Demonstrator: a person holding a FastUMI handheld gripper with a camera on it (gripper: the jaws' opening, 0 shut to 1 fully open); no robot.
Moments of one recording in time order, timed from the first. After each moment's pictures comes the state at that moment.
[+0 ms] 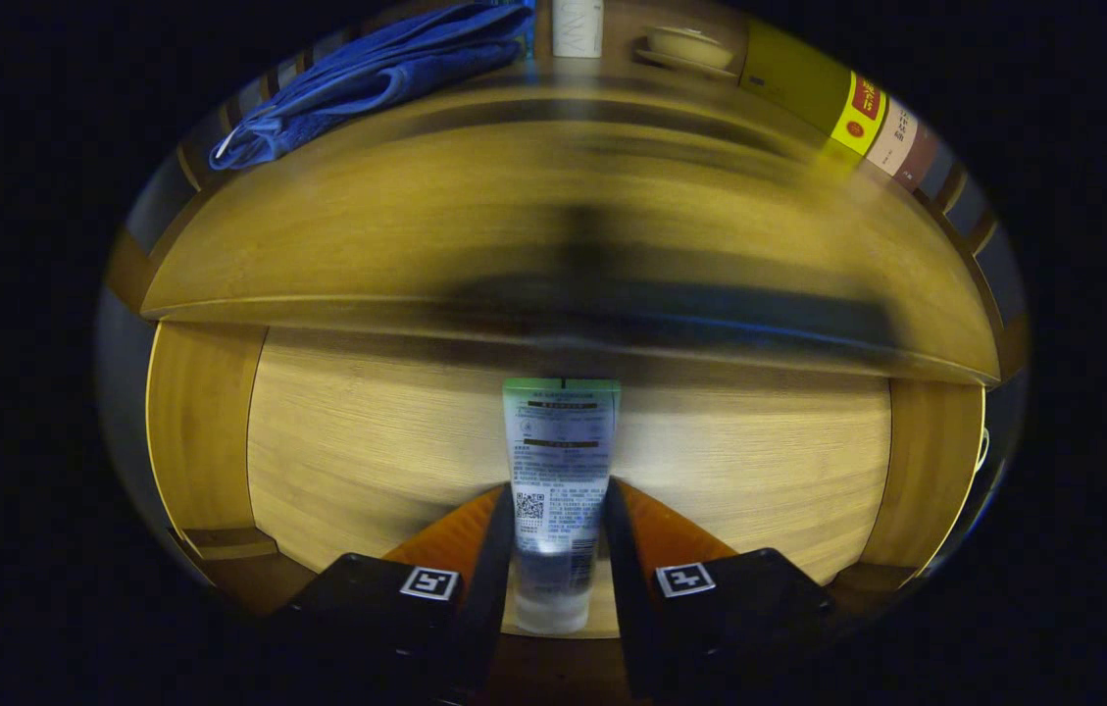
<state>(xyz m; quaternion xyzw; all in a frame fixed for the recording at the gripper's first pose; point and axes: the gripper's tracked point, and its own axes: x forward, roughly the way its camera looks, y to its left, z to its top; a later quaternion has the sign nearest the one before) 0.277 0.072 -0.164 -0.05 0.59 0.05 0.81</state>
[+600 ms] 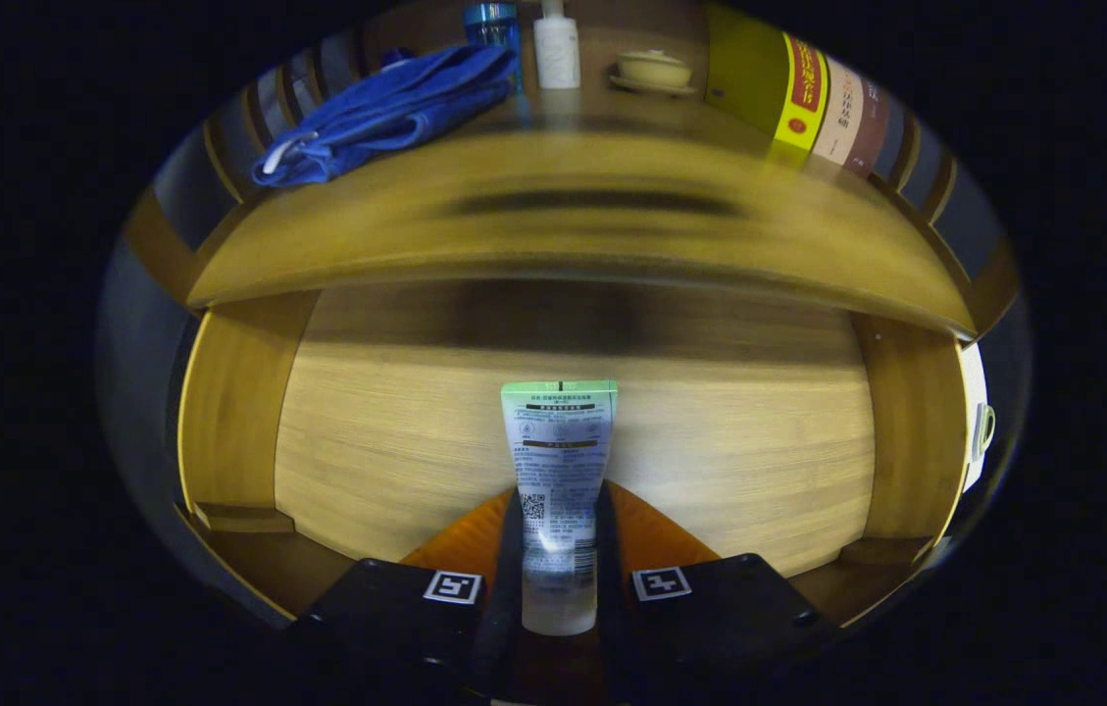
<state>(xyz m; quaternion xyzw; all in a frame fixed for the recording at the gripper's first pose) 0.376 0.077 0.001 -0.03 0.54 0.05 0.84</state>
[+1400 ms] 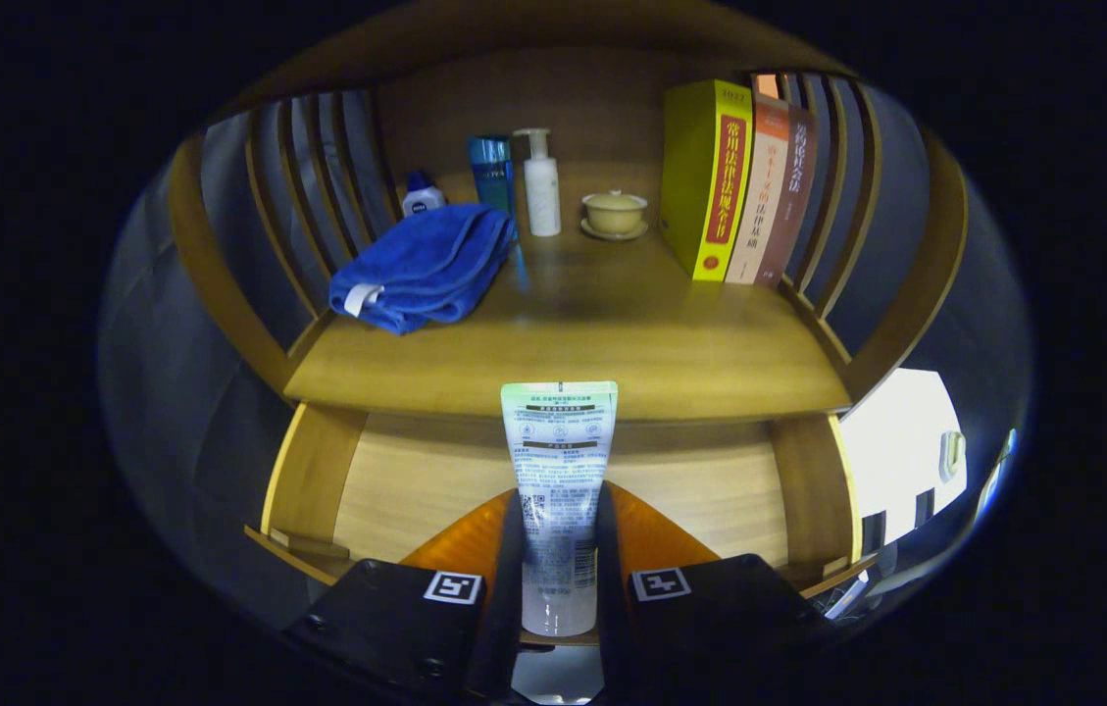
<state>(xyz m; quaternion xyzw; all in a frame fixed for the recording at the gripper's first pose) 0.422 0.065 0.152 -0.02 0.41 0.05 0.91</state>
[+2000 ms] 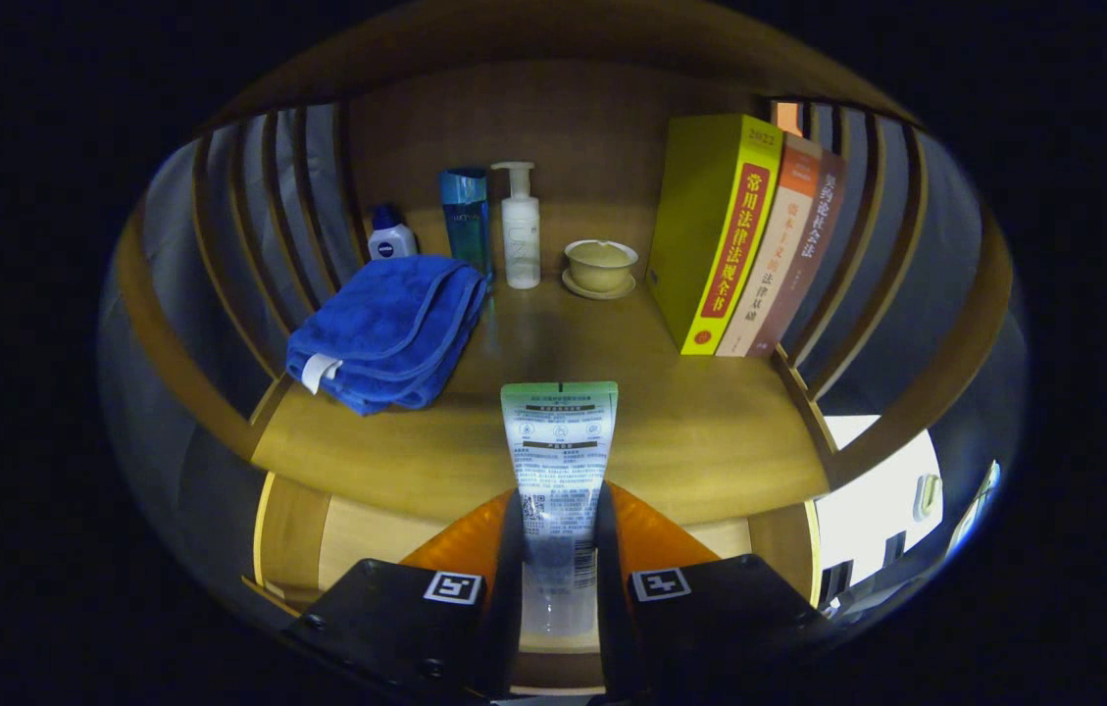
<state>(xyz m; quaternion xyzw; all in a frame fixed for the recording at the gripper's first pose) 0.523 0.072 0.164 -0.03 0.38 0.03 0.92</state>
